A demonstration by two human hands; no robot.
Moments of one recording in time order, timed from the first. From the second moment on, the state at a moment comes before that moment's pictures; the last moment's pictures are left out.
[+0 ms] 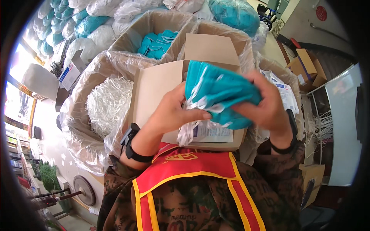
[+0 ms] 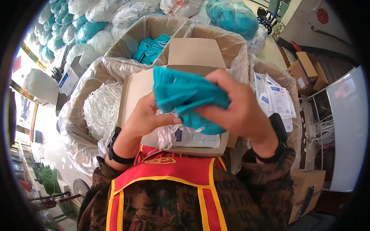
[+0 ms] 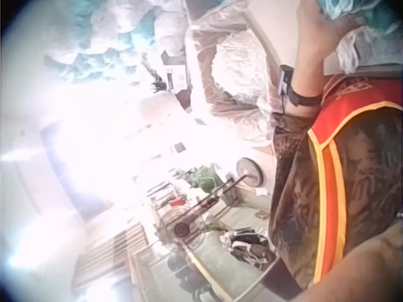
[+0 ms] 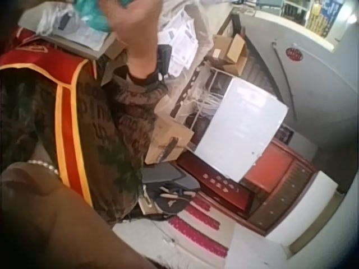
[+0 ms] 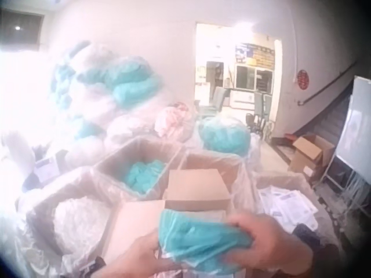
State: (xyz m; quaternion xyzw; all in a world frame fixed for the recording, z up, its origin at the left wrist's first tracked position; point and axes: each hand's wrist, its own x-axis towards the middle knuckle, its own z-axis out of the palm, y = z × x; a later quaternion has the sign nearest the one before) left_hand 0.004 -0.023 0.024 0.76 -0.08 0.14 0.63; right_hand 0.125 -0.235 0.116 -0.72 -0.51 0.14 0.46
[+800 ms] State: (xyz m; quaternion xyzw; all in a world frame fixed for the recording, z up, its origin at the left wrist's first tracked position) left_hand 0.010 -0.027 0.071 0.89 -0.24 0.38 0.06; right_hand 0.149 -0.200 0.052 -0.36 -0.19 0.52 0.75
